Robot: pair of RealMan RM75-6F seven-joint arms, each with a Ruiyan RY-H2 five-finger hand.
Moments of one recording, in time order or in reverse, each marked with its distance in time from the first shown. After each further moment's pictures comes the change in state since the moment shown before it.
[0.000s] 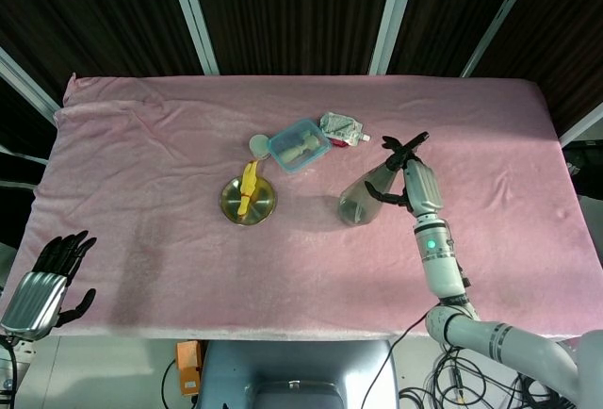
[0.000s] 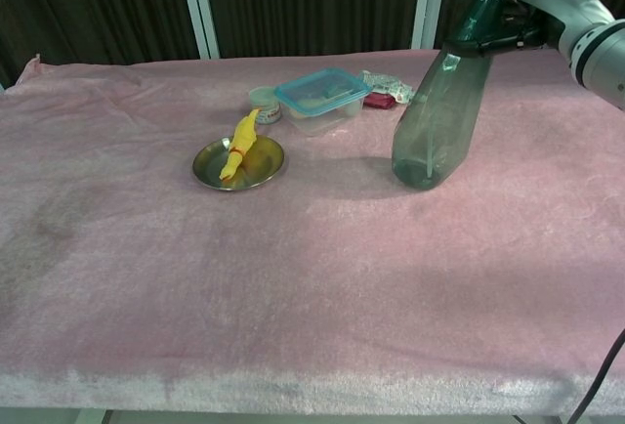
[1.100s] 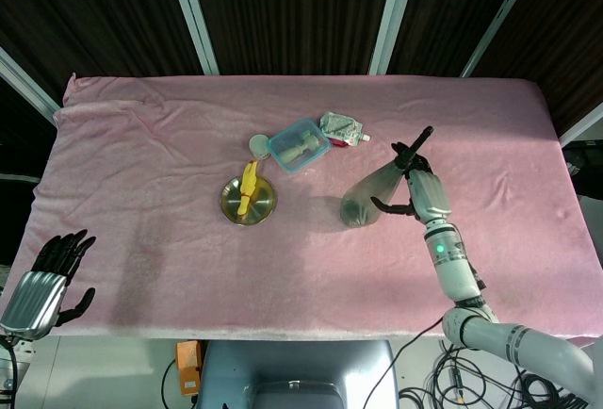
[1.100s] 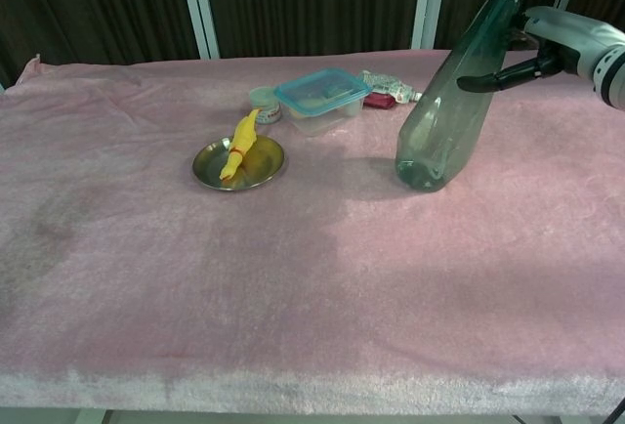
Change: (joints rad) left arm 0.000 -0.004 -0.002 -0.001 -0.001 0.004 0.013; right arm -0.014 0.077 -0.071 -0.009 0.011 -0.096 -0.087
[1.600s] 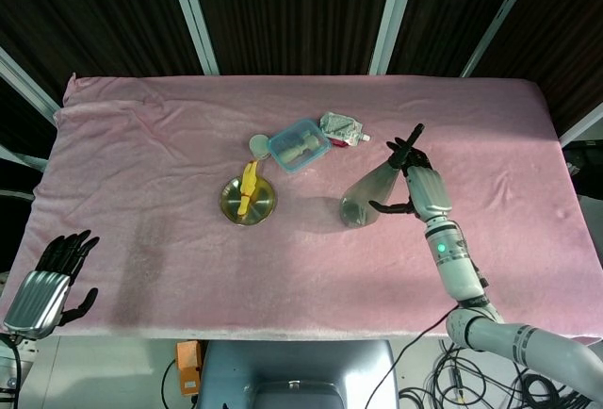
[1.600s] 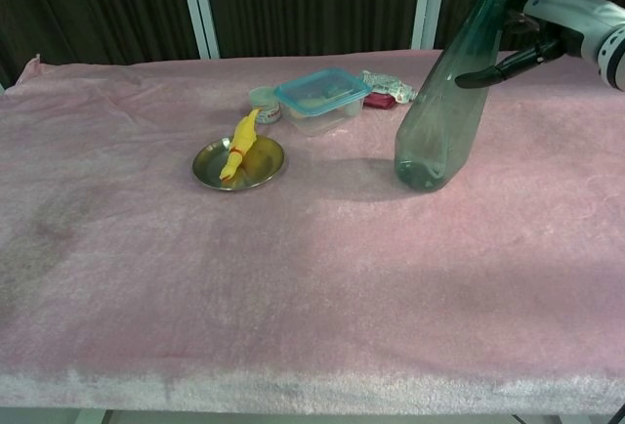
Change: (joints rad) left arm -0.005 -0.004 0.000 -0.002 0.000 -0.008 0.008; right arm 0.007 0.041 0.009 -0.062 -0.024 0.018 -0.044
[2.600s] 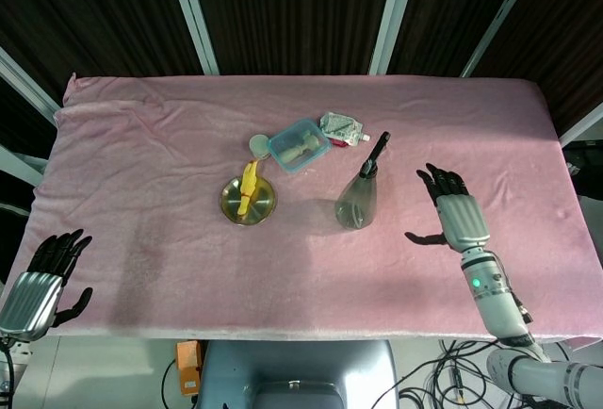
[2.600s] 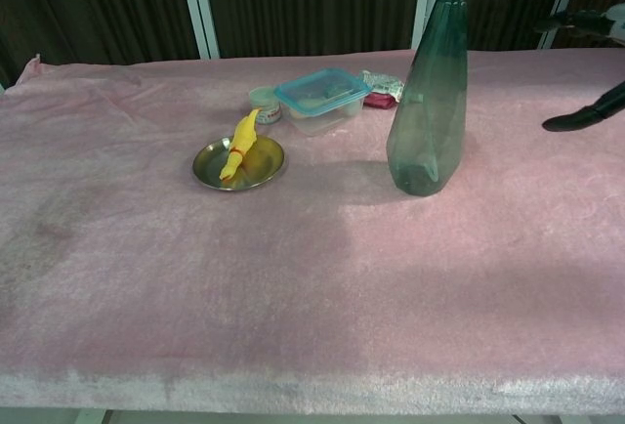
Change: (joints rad) left arm 0.015 0.008 -0.003 0.005 0.002 0.034 -0.015; right arm -0.150 0.204 -0.182 -0.233 -0.079 0.167 -0.215
